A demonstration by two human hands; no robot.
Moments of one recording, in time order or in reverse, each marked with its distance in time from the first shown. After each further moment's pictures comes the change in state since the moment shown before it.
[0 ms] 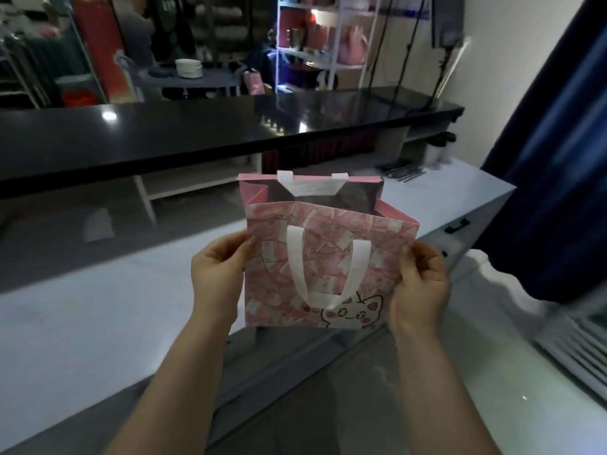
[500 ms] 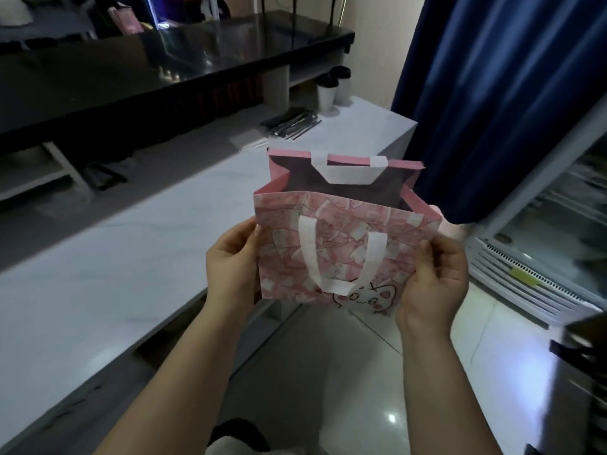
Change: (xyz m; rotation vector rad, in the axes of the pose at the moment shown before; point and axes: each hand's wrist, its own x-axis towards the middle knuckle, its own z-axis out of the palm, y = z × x) left_hand -0.017 -0.098 0.320 -0.144 -0.269 -0.271; right_hand 0.195 -0.013 -0.224 -0.152 0.373 -0.092
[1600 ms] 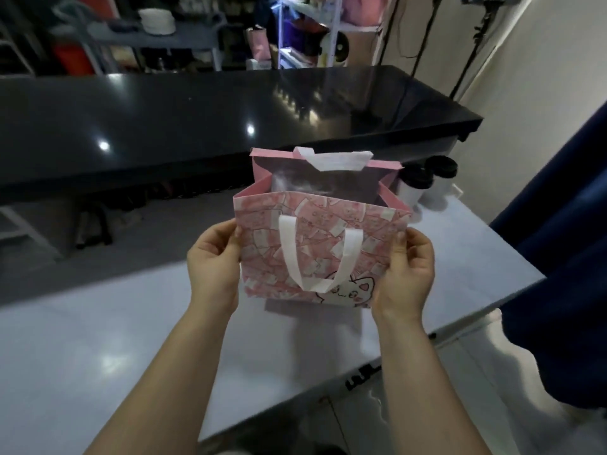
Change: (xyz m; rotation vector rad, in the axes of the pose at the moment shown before) left_hand 0.361 -0.010 0.101 0.058 0.553 0.235; right_hand 0.304 0.200 0.308 0.052 -0.496 0.242
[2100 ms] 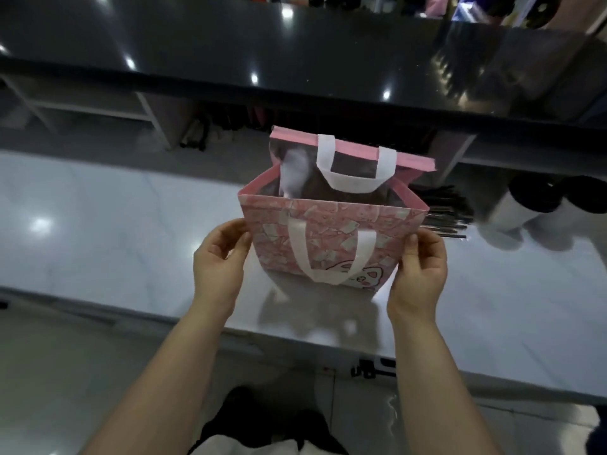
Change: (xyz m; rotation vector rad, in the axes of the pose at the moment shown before) left_hand -0.105 -0.054 -0.009 0.287 0.426 0.107; right_hand 0.054 0.051 -0.043 0.037 -0.546 0.255
